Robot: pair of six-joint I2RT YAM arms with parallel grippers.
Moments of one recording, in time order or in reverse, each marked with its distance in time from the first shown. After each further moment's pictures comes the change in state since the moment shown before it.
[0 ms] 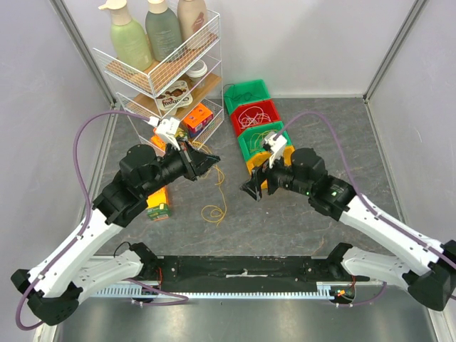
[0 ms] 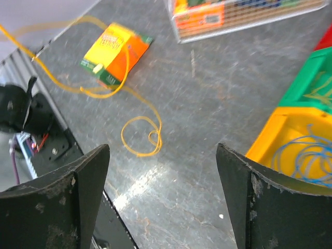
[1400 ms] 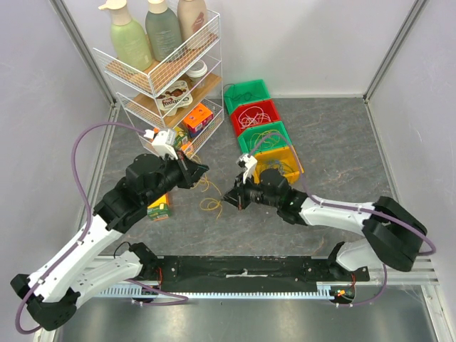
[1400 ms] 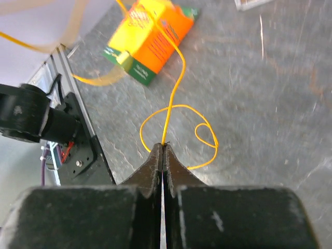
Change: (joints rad) left arm 0.000 -0.063 -0.076 -0.142 -0.193 -0.020; right arm 0.124 0.403 -0.360 0.779 -0.093 0.282
